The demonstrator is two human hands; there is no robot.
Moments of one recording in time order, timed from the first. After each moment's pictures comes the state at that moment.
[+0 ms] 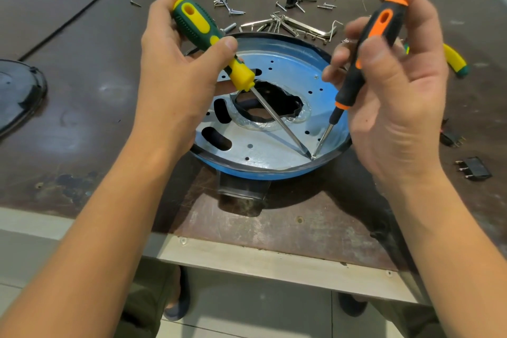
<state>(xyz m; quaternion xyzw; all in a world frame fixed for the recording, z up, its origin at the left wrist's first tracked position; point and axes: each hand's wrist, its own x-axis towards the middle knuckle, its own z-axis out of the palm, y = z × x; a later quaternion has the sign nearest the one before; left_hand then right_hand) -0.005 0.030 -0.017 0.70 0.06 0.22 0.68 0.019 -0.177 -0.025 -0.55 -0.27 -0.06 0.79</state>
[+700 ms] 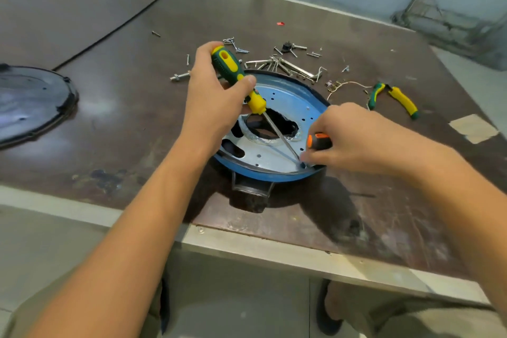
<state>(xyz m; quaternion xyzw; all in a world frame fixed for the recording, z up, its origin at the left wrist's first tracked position) -0.003 0.032 -0.019 0.69 0.06 0.23 0.69 0.010 -0.177 0.031 -0.95 -0.29 0.09 0.01</state>
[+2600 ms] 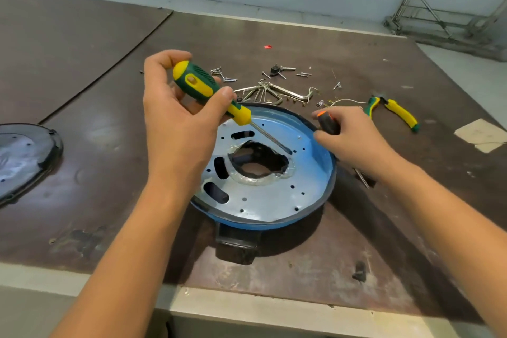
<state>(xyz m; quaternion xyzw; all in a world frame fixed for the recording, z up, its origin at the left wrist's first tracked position) -0.006 0.032 0.012 0.65 0.00 0.30 0.70 0.076 -0.201 -0.004 -0.95 -0.10 -0.04 0.28</state>
